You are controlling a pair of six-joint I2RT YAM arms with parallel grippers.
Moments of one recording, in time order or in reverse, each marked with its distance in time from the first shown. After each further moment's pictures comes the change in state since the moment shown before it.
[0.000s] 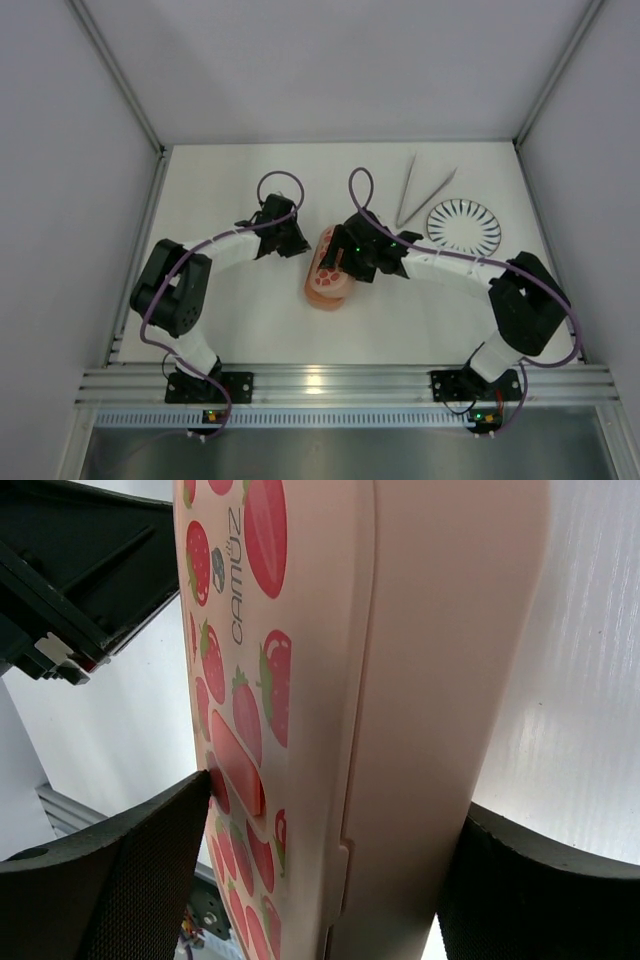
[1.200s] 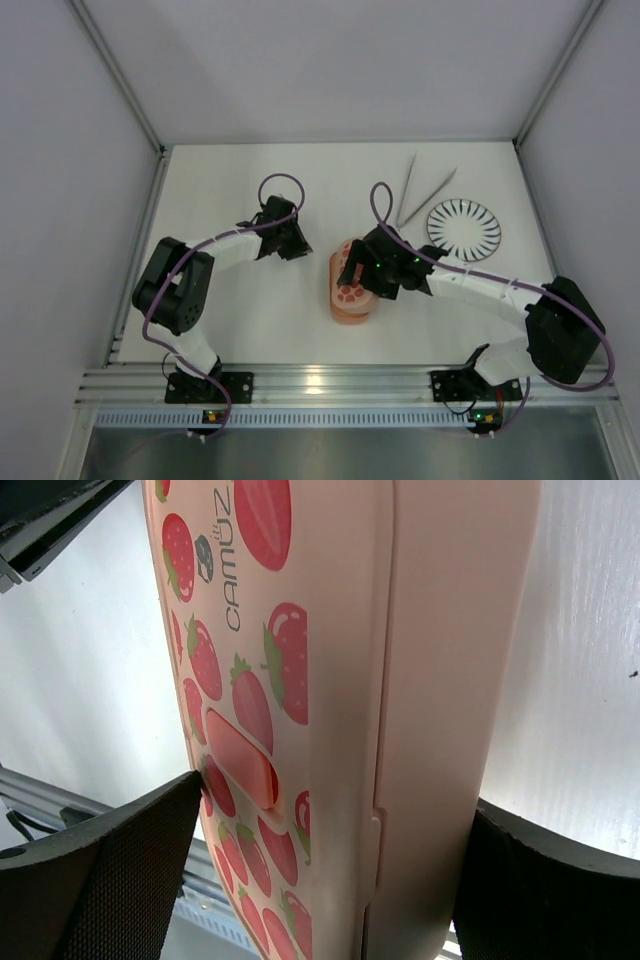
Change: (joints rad) left arm 0.000 0.017 -0.007 0.001 0.027 -0.016; right arm 0.004 -0.205 -0.159 -0.100 0.017 0.000
